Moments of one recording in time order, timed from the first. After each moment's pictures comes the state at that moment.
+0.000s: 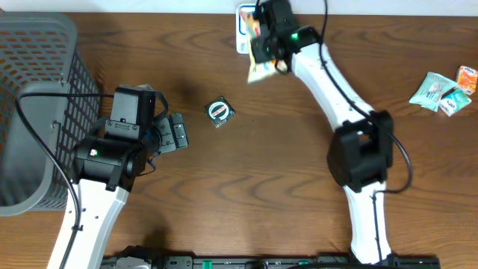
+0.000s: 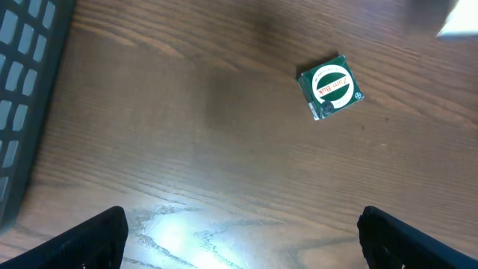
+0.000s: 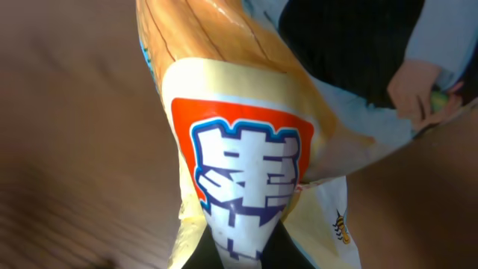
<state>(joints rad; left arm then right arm) -0.21 1.16 1.18 -1.05 -0.08 -0.41 0.39 2.29 2.15 -0.68 -0.01 0.10</state>
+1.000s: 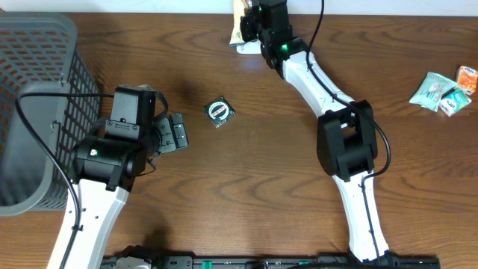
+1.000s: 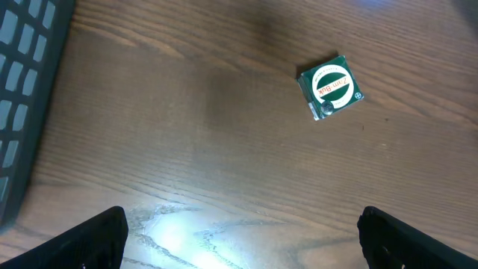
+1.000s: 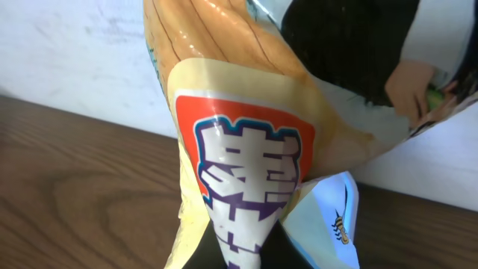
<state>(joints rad) -0.21 1.16 1.18 -1.05 -0.08 -0.41 0.39 2.48 2.14 -0.06 -0.01 0.11</state>
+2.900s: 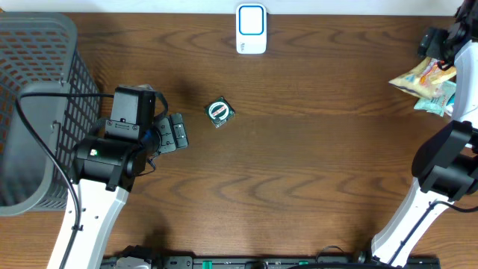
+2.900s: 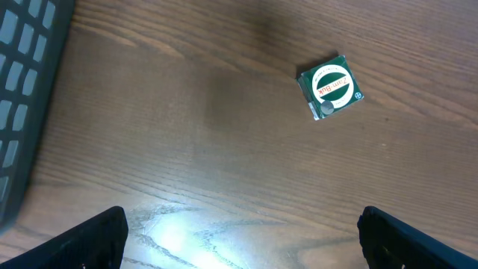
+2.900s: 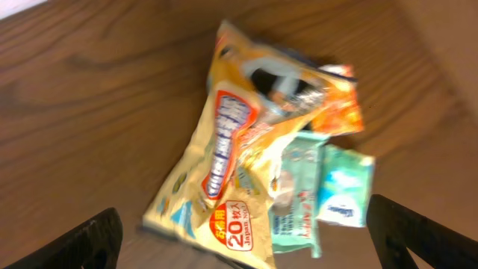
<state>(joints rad) -0.21 1.16 1.18 -1.05 -0.08 -0.41 -0.35 2.22 2.15 -0.93 0.20 0.08</state>
